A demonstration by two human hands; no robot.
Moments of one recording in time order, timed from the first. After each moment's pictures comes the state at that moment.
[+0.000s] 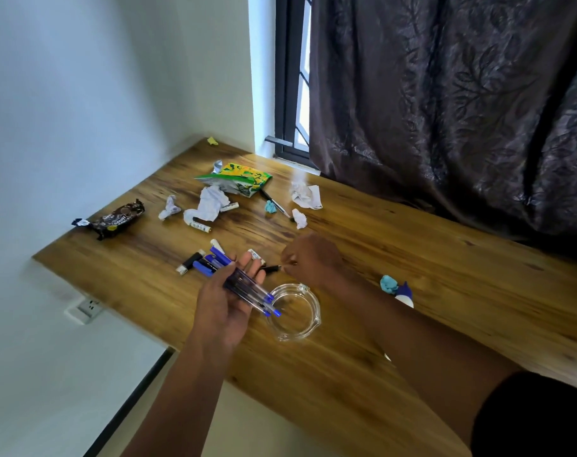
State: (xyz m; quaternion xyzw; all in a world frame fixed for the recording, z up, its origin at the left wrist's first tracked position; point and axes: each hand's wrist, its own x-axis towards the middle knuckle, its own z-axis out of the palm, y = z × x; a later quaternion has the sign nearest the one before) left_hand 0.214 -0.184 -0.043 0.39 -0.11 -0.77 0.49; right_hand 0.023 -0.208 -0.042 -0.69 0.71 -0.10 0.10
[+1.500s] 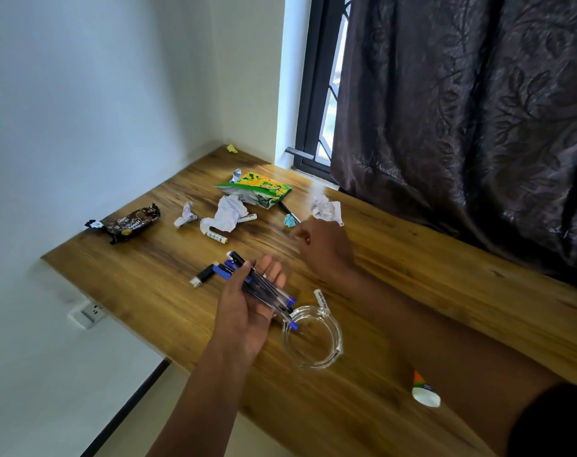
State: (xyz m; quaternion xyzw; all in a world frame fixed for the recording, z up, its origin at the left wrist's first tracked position) left_hand 0.205 -0.210 -0.042 0.34 -0.05 -0.79 0.50; right_hand 0.036 -0.264 -0.029 -0.63 0.74 -0.24 0.08
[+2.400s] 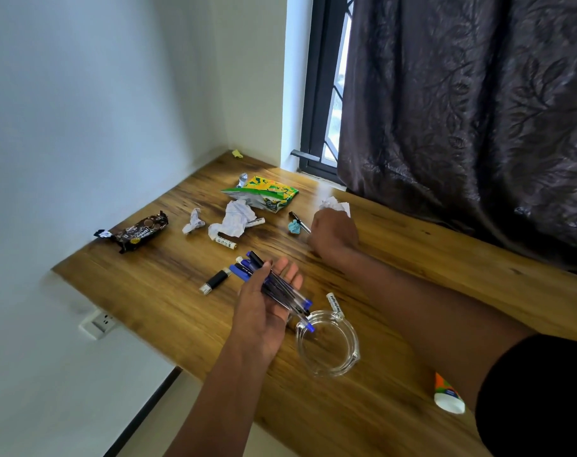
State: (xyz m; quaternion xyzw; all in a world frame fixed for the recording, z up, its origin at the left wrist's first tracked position) left_hand 0.200 -0.220 -0.049 0.35 -0.07 -0.80 0.49; right_hand 0.030 -0.314 -0.040 -0.55 0.82 -0.16 0.04
